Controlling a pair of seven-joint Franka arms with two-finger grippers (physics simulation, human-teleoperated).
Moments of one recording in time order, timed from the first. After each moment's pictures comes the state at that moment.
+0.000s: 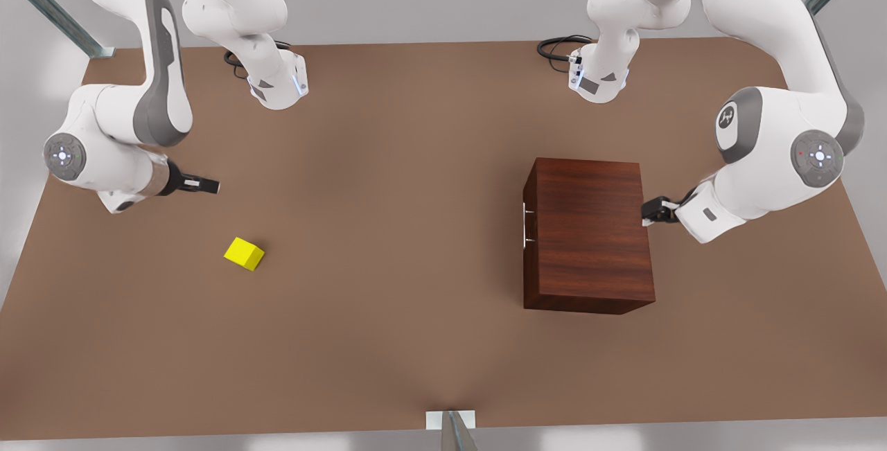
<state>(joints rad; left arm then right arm) -0.11 0.33 -0.02 -1.32 -0.08 1.59 0.09 0.11 0.00 -0.17 -1.97 0.04 1.72 0.11</state>
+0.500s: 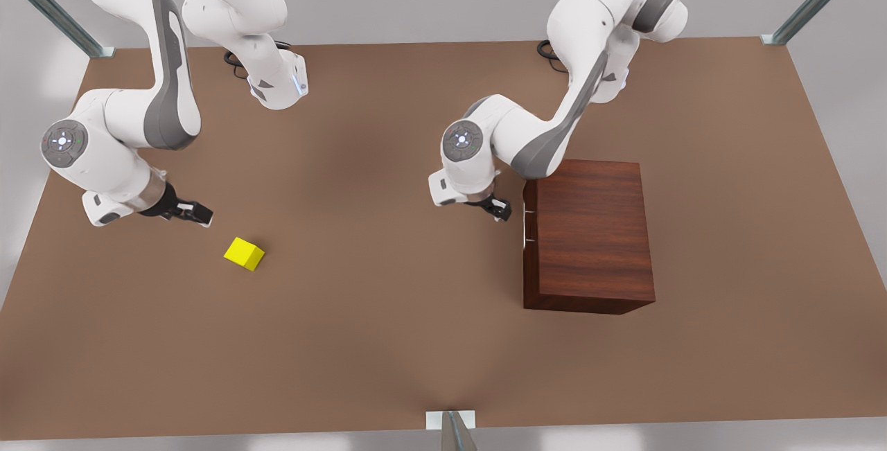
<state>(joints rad) -0.72 0.59 -0.01 -1.30 0.14 1.75 -0.21 0.14 0.04 -0.18 -1.92 0.02 1.96 0.18</state>
